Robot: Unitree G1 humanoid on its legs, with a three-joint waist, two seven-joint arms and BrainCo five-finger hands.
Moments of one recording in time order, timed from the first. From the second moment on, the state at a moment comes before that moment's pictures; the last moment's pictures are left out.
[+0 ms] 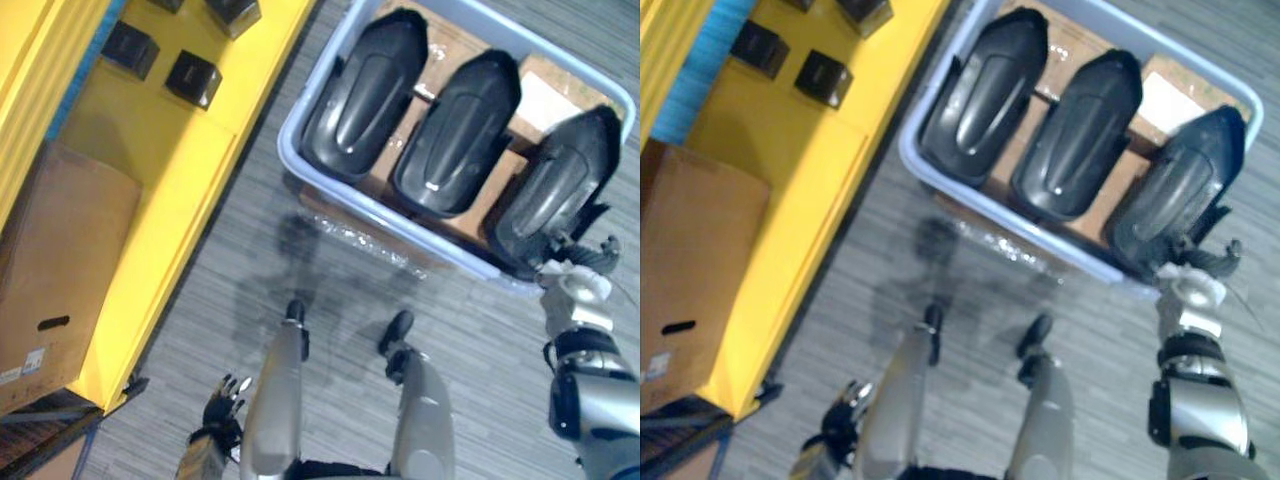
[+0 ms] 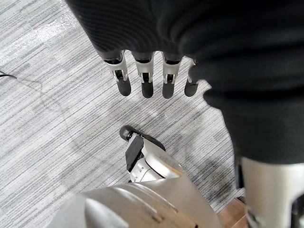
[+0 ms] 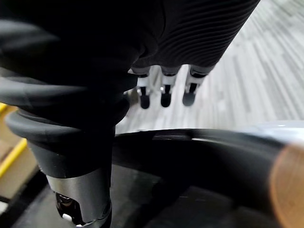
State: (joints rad) left arm 0.03 0.12 0.07 0.92 -0.55 -0.17 -0.10; right arm -0.68 -0.59 -0.23 1.02 0.44 0.01 -0.45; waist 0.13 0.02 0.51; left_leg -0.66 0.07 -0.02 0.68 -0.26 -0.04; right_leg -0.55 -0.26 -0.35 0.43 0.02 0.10
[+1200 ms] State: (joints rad) left arm 0.03 0.09 0.08 0.88 -0.63 -0.20 -0.16; right arm -0.69 -0.67 -0.22 1.04 0.42 0.04 -0.31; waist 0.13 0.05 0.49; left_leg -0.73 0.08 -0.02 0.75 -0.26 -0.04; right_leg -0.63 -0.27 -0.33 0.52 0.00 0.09
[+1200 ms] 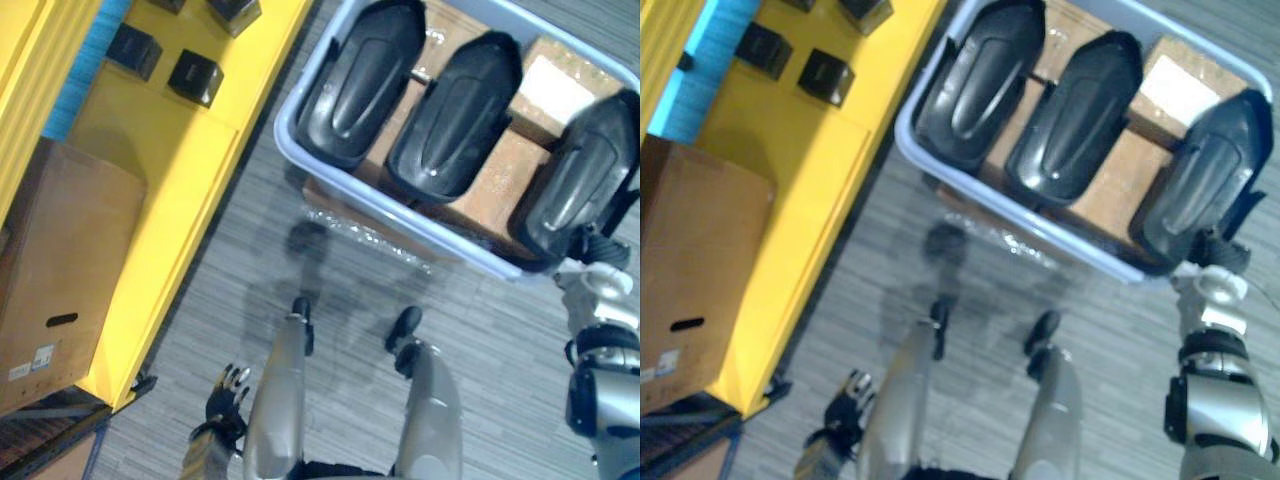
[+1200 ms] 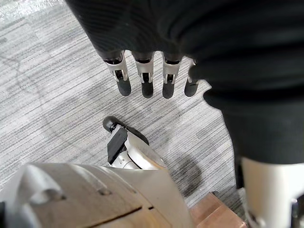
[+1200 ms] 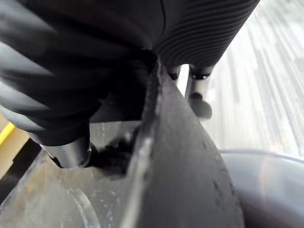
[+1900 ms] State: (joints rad) left arm 0.04 0.09 0.07 0.87 -0.63 -0.28 -0.07; right arm -0.60 -0.65 -0.19 0.93 0.33 -0.04 -0.42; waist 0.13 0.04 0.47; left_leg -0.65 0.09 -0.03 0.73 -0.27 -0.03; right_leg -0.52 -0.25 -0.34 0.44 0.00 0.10
